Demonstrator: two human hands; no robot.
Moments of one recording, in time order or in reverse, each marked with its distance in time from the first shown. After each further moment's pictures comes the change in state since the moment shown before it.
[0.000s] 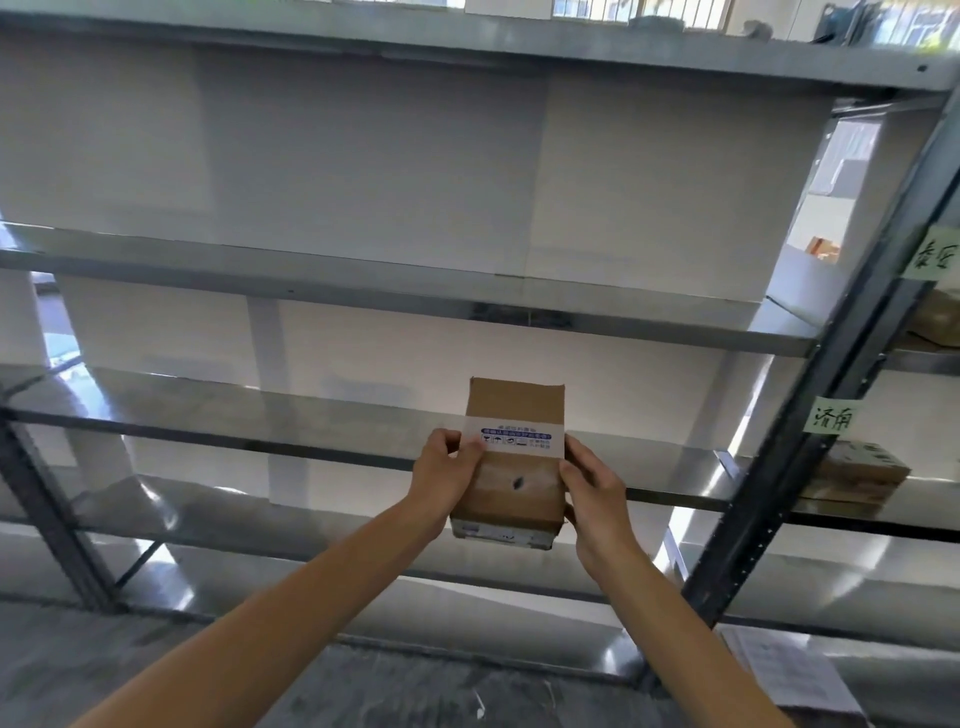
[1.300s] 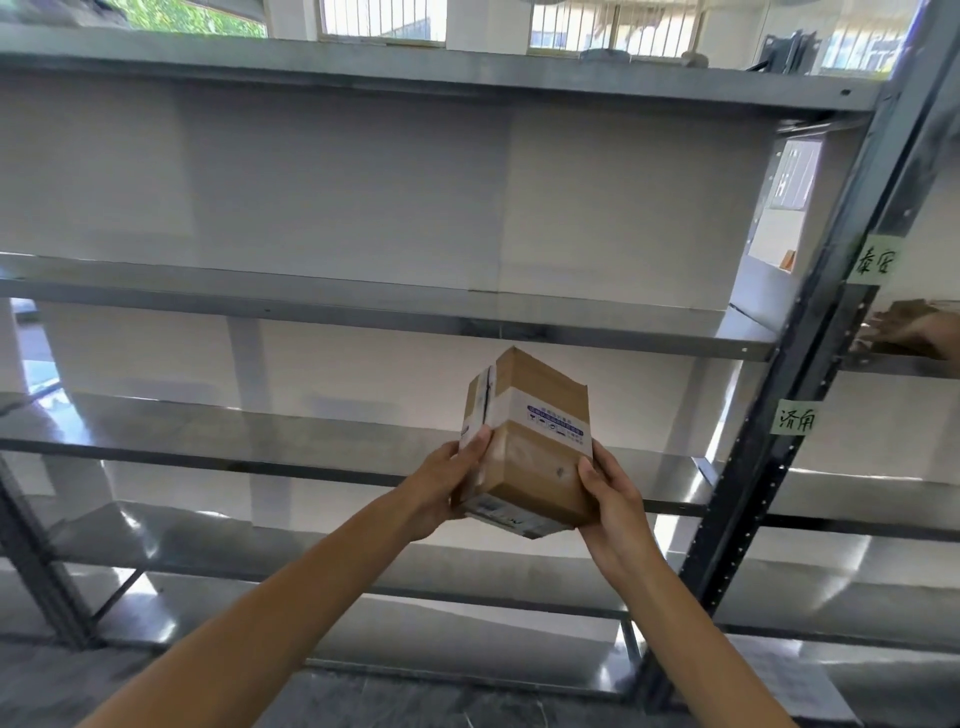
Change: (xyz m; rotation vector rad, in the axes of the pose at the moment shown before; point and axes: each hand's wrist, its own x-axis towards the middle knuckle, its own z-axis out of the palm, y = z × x) left_hand -0.001 0.010 0.021 -0.256 -0.429 -0.183; right_hand 0.006 0.002 -0.065 0.354 -0.091 0.044
